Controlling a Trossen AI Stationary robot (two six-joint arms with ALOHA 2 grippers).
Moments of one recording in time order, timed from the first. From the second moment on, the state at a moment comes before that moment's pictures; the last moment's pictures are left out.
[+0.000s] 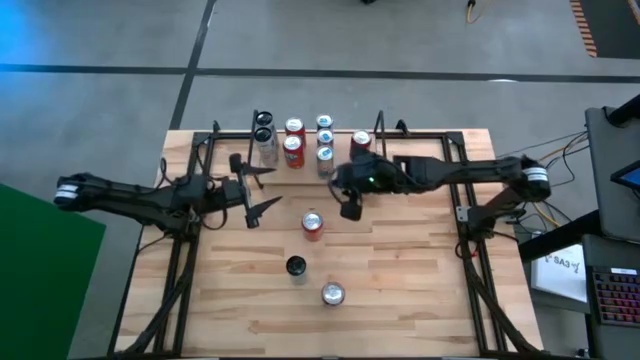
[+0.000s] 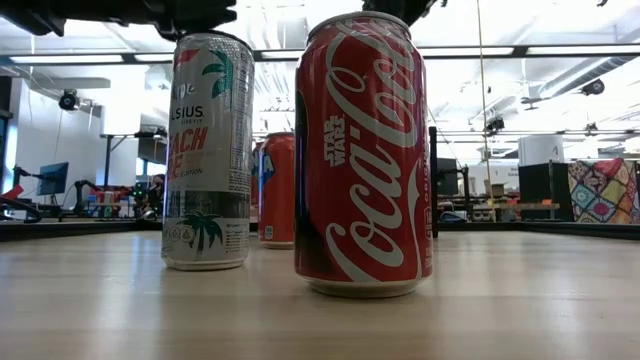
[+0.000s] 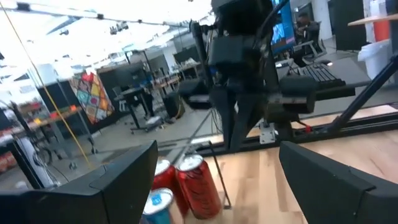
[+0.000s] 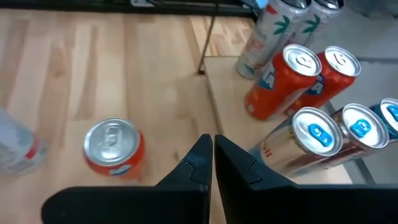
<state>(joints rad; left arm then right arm) -0.04 0.81 0.47 0.45 -0.30 0.33 -0.07 1.53 1.35 -0.46 0.18 -0.06</state>
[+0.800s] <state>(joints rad) -0.08 1.06 0.49 0.52 -0.22 0.14 0.01 1.30 0.98 -0.16 0.18 -0.02</state>
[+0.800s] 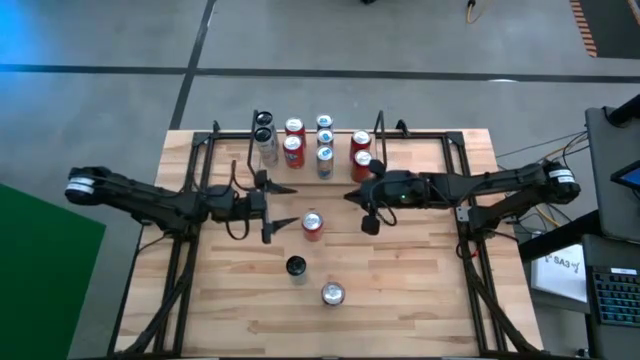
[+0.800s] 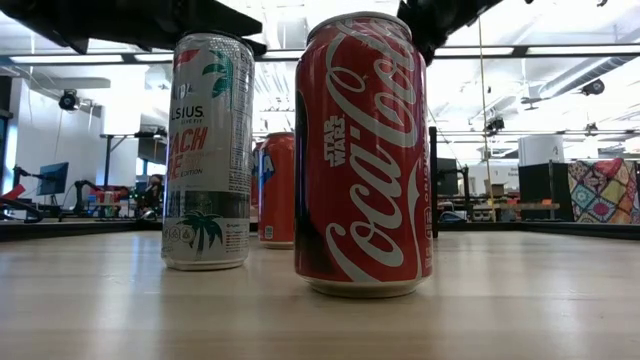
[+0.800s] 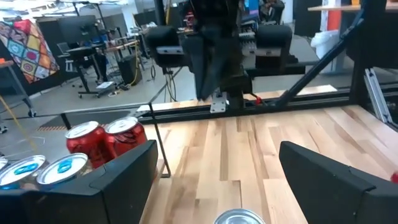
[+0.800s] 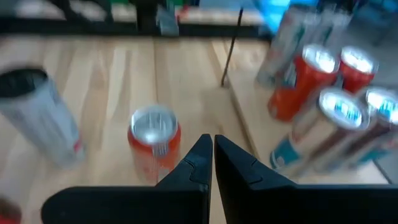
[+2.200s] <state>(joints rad) -0.09 1.25 0.49 0.54 -0.22 0.16 0.01 1.29 0.93 0.06 0.18 -0.08</state>
